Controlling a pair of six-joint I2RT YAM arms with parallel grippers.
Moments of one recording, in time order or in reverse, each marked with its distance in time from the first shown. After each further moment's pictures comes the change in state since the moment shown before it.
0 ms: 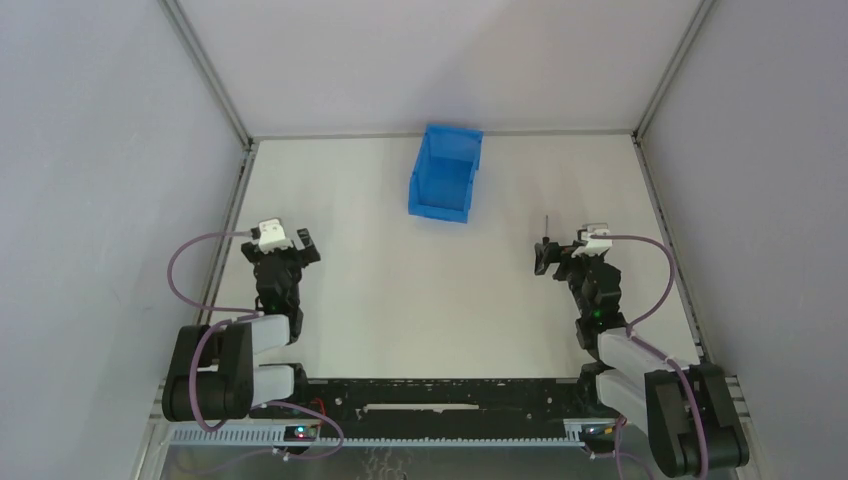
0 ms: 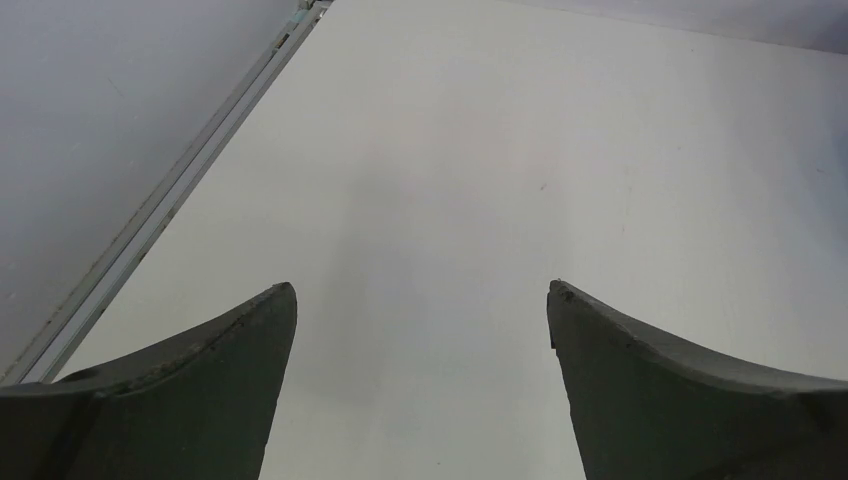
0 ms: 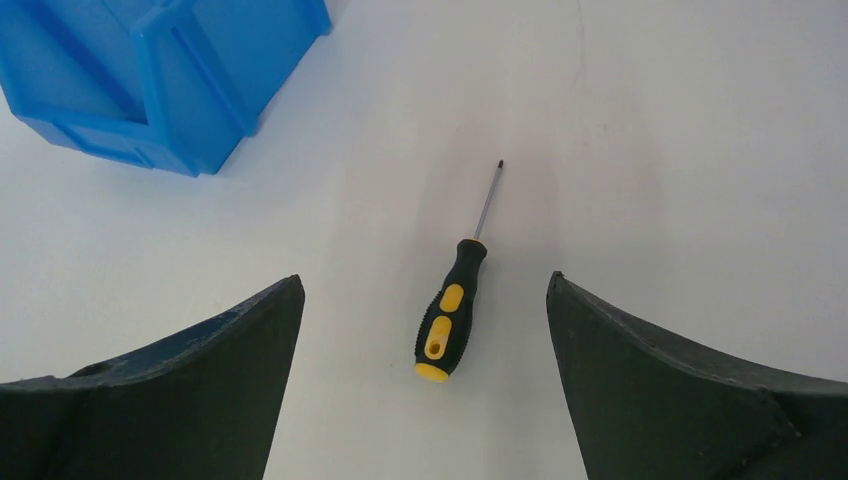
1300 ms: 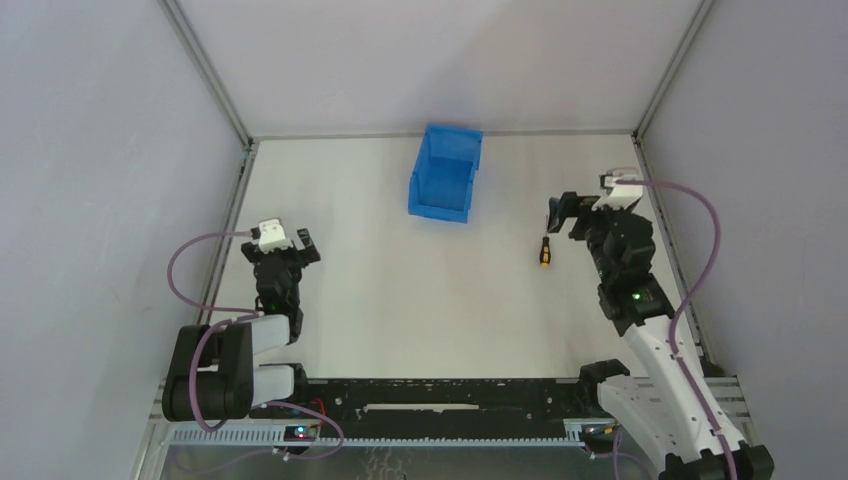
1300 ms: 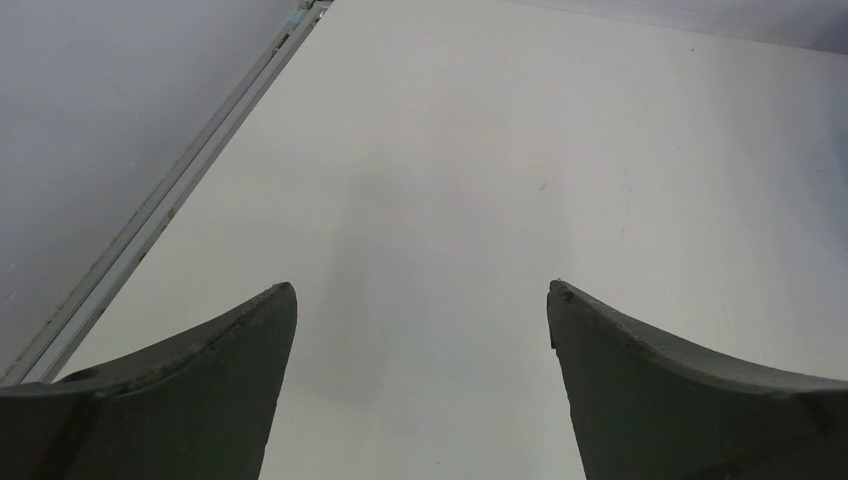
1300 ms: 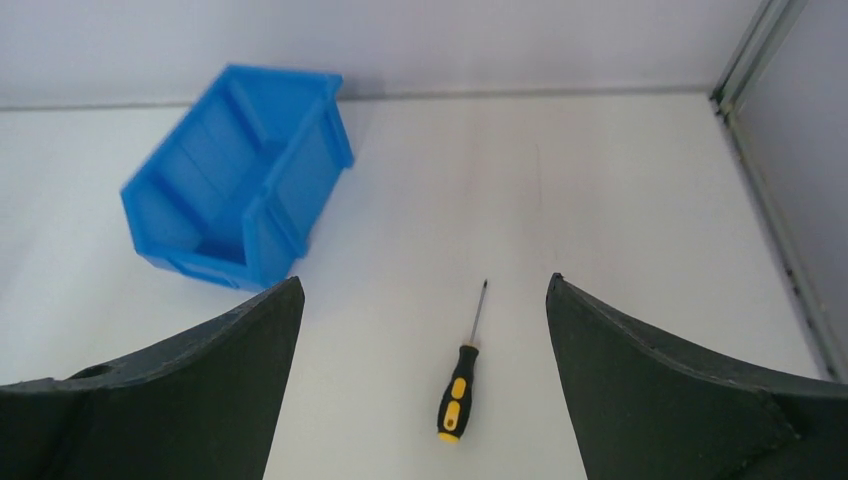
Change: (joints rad) left arm 0.000 0.000 0.000 0.000 0.000 0.000; right arm 0.071 -0.256 0.525 -0.763 0.123 -0.019
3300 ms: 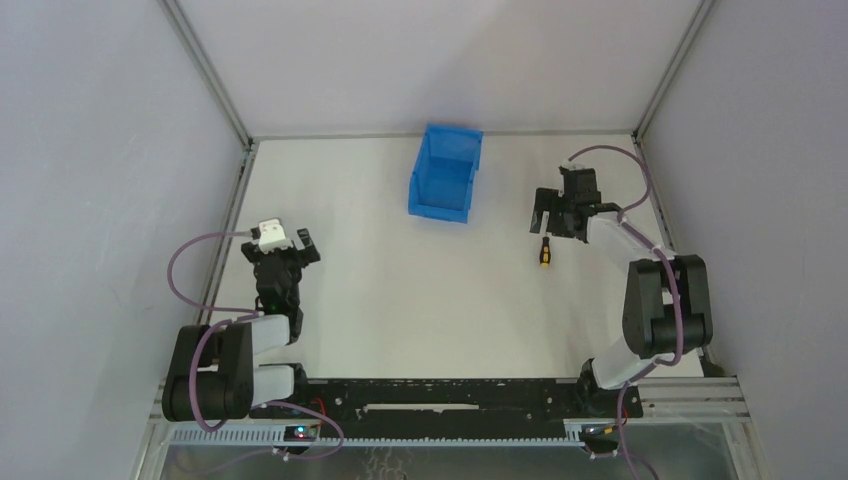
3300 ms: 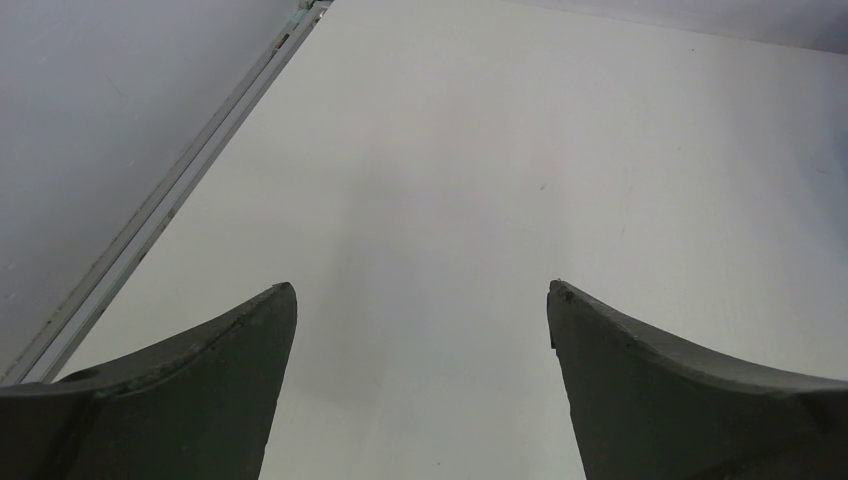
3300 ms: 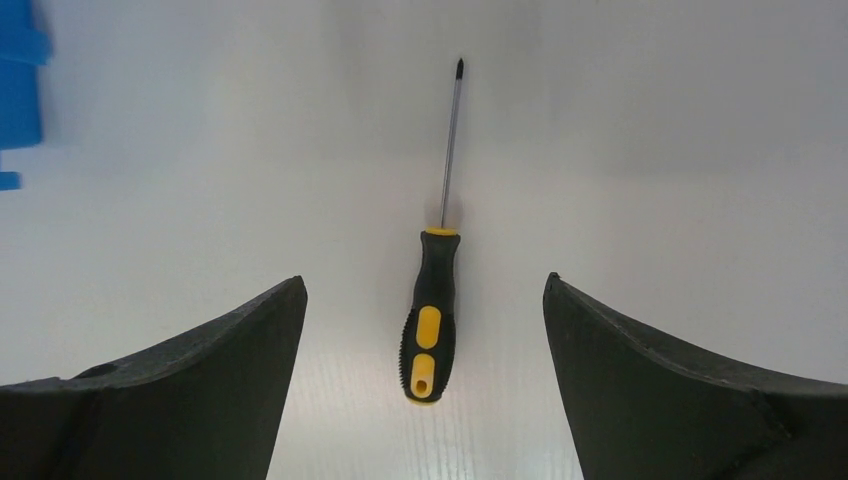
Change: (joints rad) left arm 0.000 0.000 0.000 0.000 0.000 0.000; right arm -0.109 0.793 0.366 -0.337 -0.081 0.110
